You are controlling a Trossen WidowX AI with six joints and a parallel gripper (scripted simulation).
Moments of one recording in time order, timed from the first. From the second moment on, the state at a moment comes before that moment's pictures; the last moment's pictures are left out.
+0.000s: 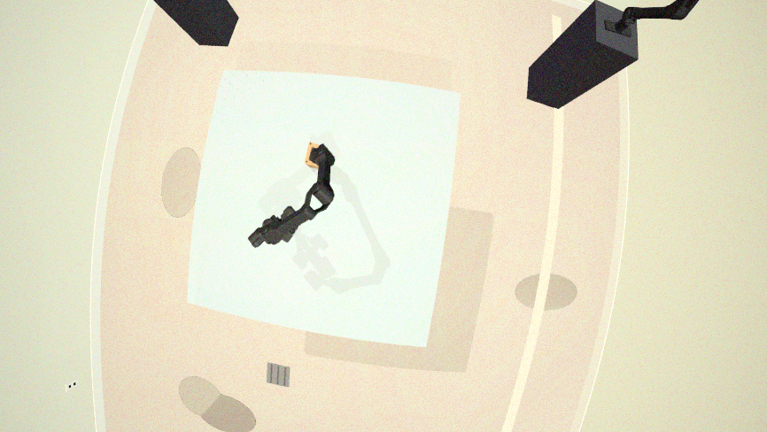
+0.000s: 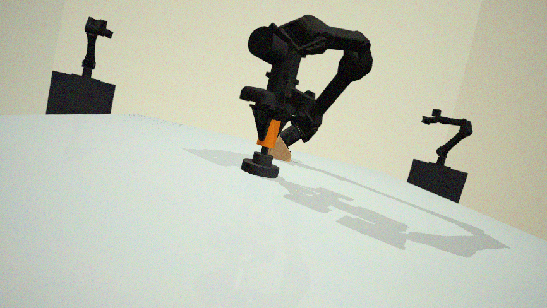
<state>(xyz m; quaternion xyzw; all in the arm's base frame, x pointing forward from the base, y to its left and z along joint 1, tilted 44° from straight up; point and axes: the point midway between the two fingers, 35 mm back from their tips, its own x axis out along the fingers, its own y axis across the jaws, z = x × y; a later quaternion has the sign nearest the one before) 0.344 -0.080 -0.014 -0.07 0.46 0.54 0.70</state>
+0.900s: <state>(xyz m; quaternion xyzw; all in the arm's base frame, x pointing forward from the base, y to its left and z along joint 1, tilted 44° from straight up) 0.343 -0.080 -0.014 -0.07 0.46 0.54 0.70</state>
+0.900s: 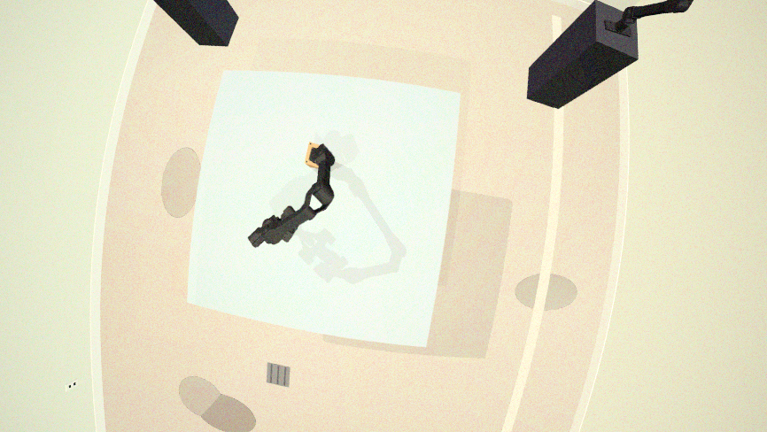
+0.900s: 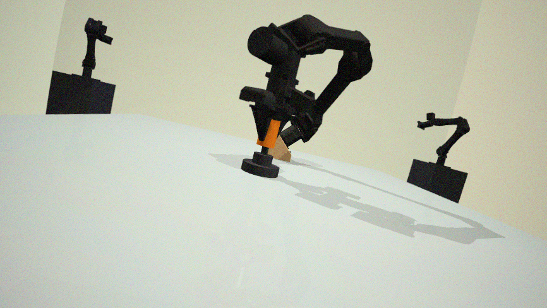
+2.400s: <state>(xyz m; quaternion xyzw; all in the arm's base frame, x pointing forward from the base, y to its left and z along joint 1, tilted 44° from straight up) 0.343 -0.078 -0.015 -0.15 0.40 0.58 0.69</state>
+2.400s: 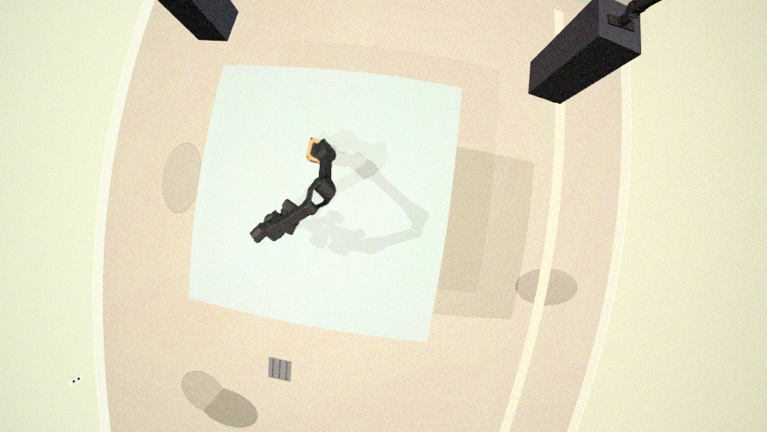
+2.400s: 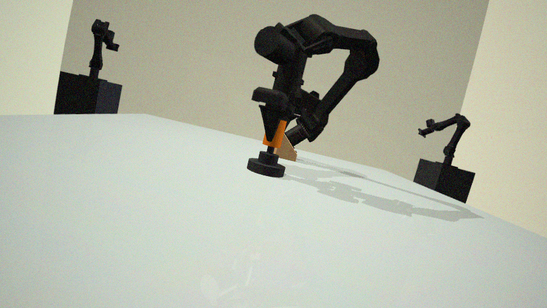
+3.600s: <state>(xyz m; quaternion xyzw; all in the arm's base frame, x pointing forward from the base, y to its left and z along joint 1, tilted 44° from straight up) 0.343 -0.079 -0.014 -0.22 0.34 0.62 0.67</state>
